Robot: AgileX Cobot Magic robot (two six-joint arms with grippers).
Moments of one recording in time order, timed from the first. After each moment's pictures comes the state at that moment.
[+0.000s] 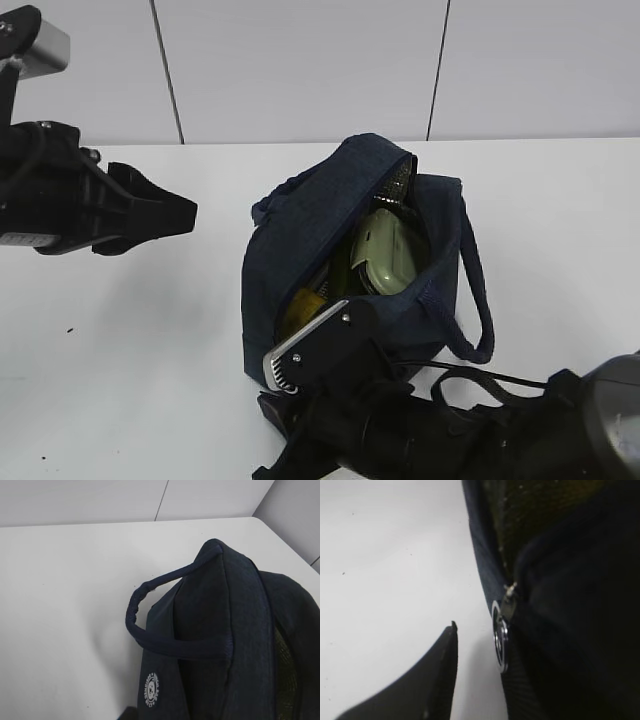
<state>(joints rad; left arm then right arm) -0.44 1.23 -0.73 -0.91 0.36 0.78 0.88 1.92 -0.61 0.19 -0.66 -0.03</state>
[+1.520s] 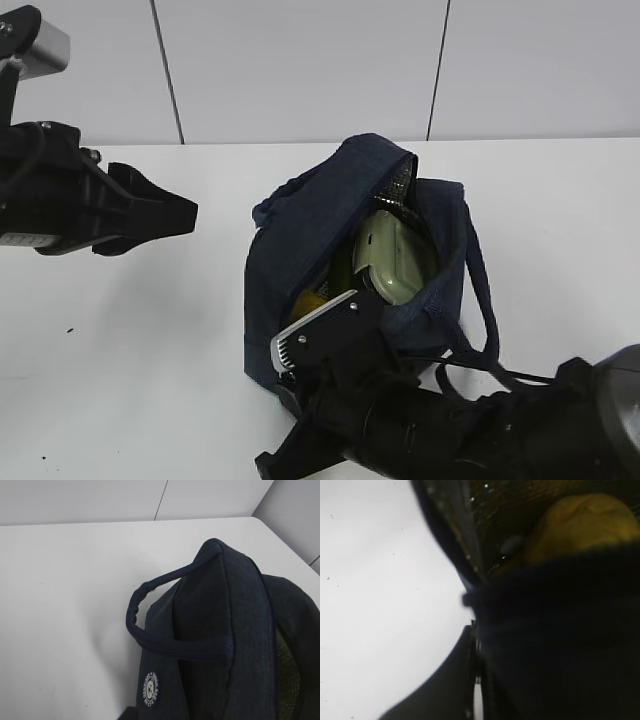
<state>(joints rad) -0.44 1.23 -0.73 -0.92 0.36 0.78 0.88 1.88 -0.62 0.27 -0.56 -0.03</state>
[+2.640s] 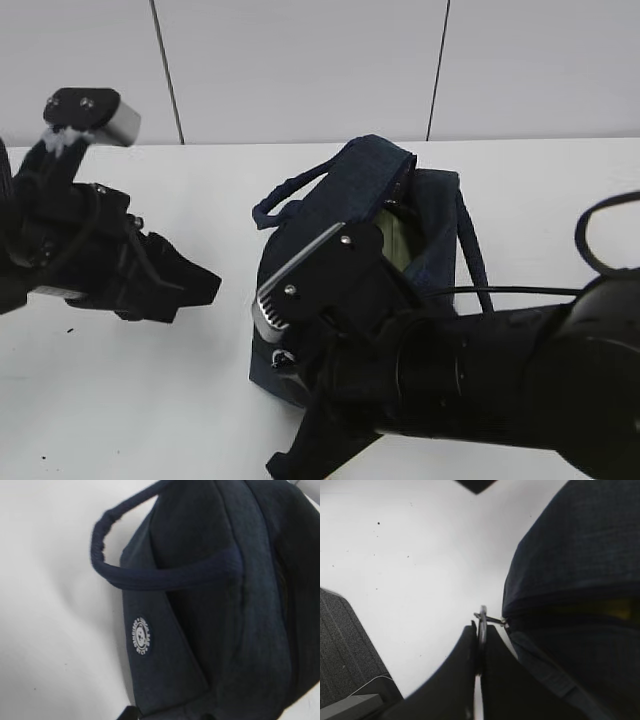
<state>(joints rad) -0.44 1.36 -0.73 -0.92 0.49 0.97 0.88 1.52 -0.71 0.28 0.01 -0.26</state>
